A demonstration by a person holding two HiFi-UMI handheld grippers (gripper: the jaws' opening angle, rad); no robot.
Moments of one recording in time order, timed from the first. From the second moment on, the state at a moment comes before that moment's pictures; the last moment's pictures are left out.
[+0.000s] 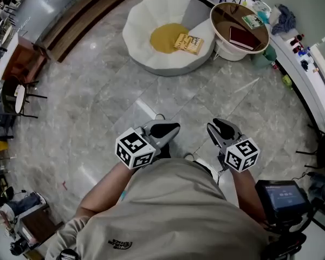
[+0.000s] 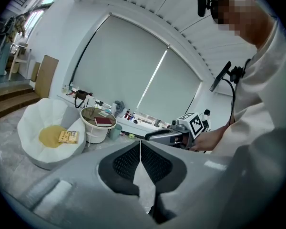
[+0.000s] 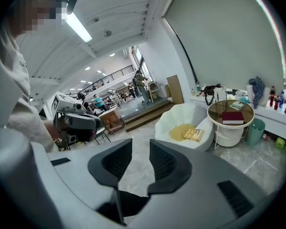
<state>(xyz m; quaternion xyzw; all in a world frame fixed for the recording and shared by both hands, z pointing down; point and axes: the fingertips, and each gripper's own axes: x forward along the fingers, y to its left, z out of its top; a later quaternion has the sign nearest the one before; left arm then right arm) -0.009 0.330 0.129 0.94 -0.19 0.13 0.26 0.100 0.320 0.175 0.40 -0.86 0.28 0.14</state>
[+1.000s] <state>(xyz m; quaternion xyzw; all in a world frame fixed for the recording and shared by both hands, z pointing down) -0.086 0.028 0.192 0.92 -0.14 0.18 0.31 0.081 -0.025 0.366 0.45 -0.75 0.47 0.11</state>
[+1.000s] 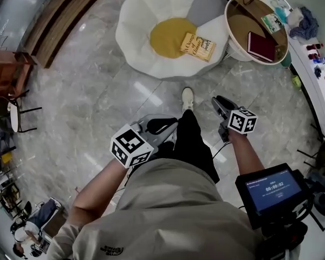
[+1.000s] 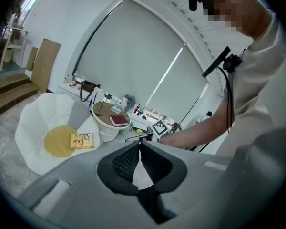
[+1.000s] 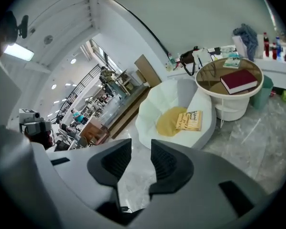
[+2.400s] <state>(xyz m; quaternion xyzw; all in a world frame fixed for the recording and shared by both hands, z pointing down) 0.039 -0.208 0.392 0.88 -0.13 0.23 0.40 0.177 -0.263 0.841 0.44 -0.58 0.68 0.10</state>
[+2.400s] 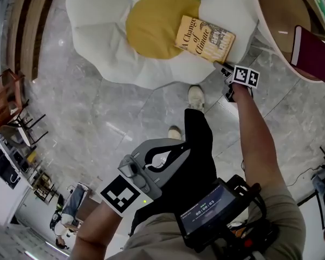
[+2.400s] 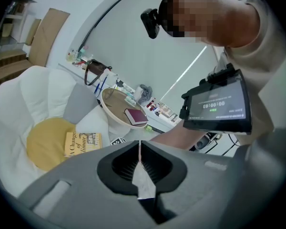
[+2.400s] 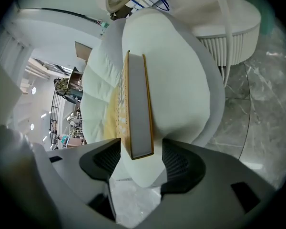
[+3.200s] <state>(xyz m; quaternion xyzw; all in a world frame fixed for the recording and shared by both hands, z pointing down) 0.006 -0.215 0.385 0.87 -0.18 0.20 0.41 0.132 -0.331 0.818 0.42 -0.58 0.70 0.05</state>
